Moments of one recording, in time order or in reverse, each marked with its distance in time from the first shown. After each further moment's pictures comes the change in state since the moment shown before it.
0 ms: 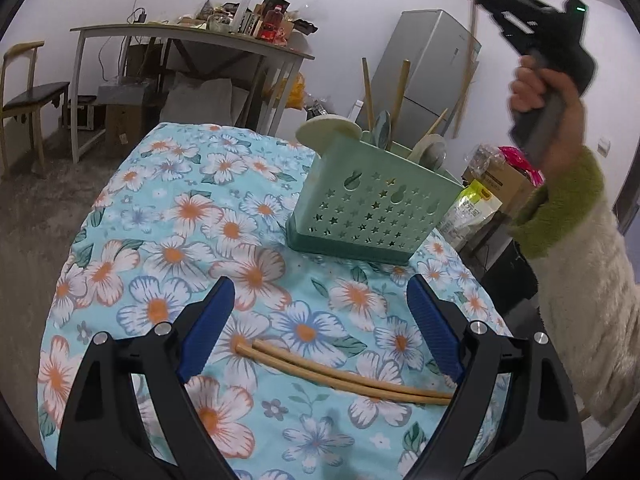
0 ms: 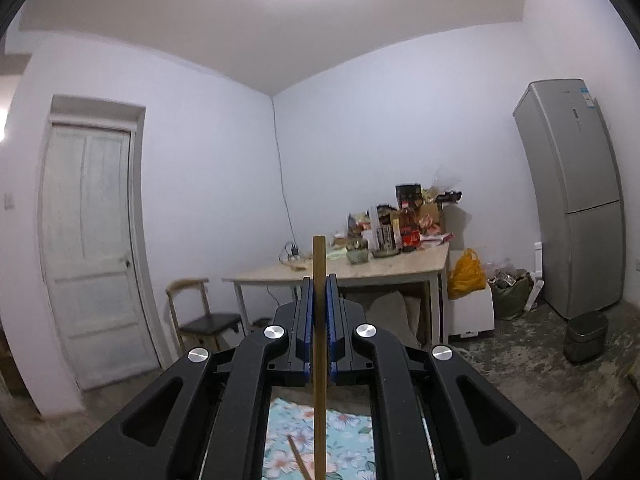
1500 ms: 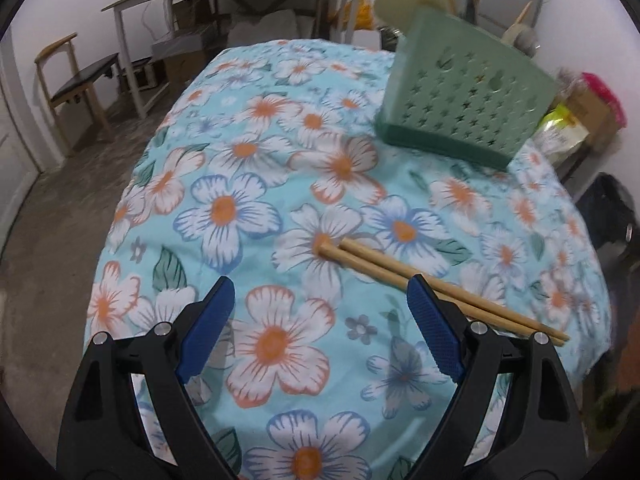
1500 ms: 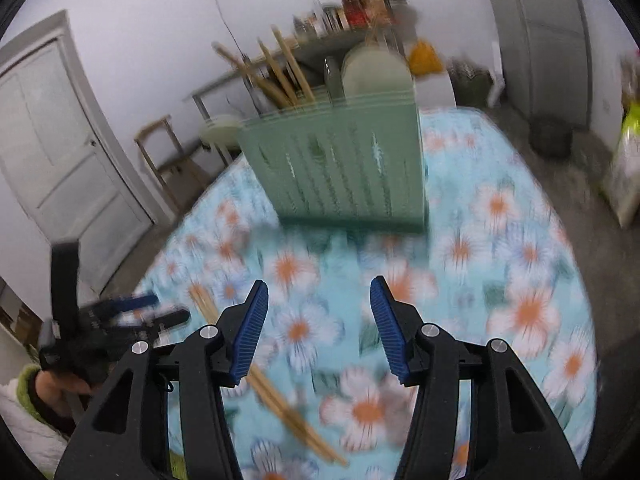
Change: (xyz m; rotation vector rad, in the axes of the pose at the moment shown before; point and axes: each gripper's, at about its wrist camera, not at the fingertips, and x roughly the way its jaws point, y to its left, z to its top) left arm 0.027 0.006 -0.029 0.033 0.318 0.367; right arm -0.141 0.006 -0.218 0.226 0.731 -0.132
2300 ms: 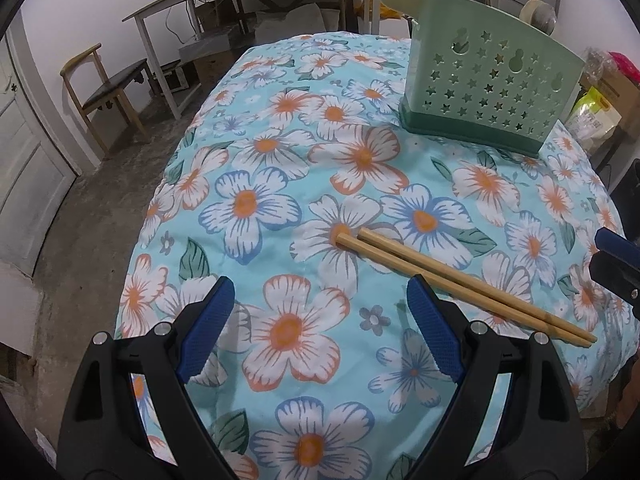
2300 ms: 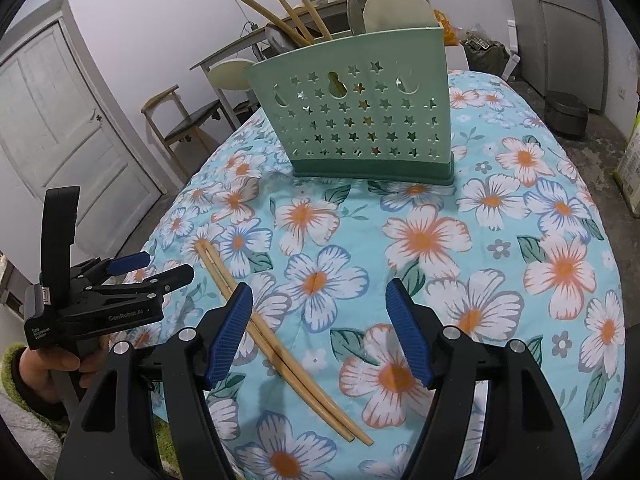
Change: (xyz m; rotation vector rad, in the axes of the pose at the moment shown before) left arm -0.004 -0.017 -0.002 0.025 0.031 0.161; right arm 0.015 0.010 -0.015 -0.023 0.088 0.047
